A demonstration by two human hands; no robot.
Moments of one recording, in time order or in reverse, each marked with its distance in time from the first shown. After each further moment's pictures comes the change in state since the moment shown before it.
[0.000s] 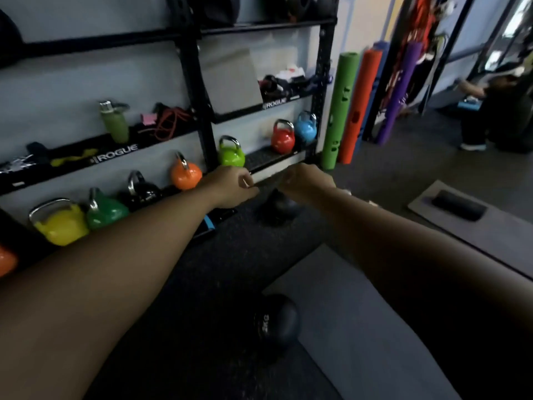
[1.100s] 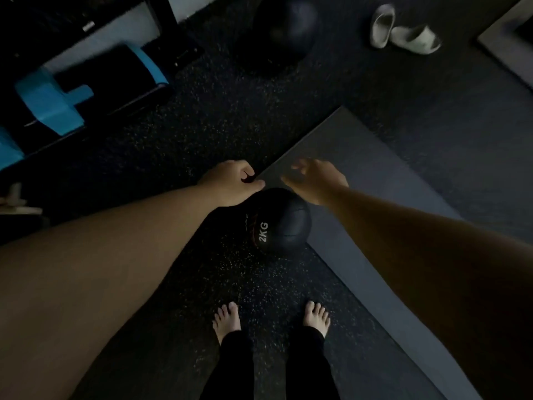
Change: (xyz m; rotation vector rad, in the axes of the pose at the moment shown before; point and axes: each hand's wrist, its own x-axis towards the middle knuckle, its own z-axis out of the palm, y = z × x) left_hand 0.143 -0.288 0.465 -0.184 -0.491 -0.304; right_hand 0.124 0.200 0.482 0.125 -0.485 0.350
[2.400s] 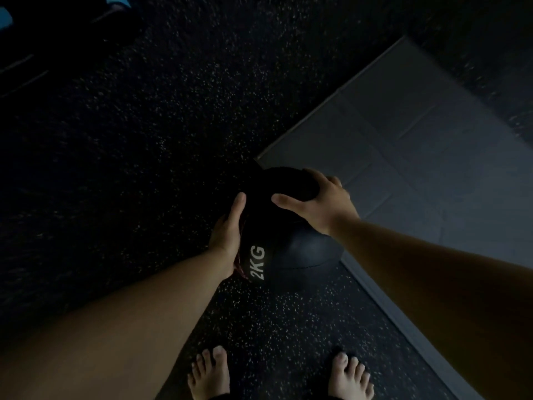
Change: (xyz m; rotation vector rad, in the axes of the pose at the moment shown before) left_hand 0.143 -0.163 0.268 -1.058 0.032 -0.629; right_hand 0.186 0.125 0.233 0.377 -0.045 0.094
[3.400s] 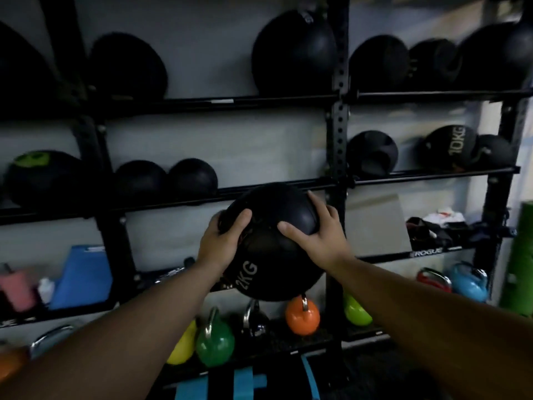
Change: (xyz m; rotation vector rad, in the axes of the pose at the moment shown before) left_hand -0.847 0.534 -0.438 -0.283 0.699 1.360; right_hand -0.595 -0.843 -0.311 0.307 0.269 -1.363
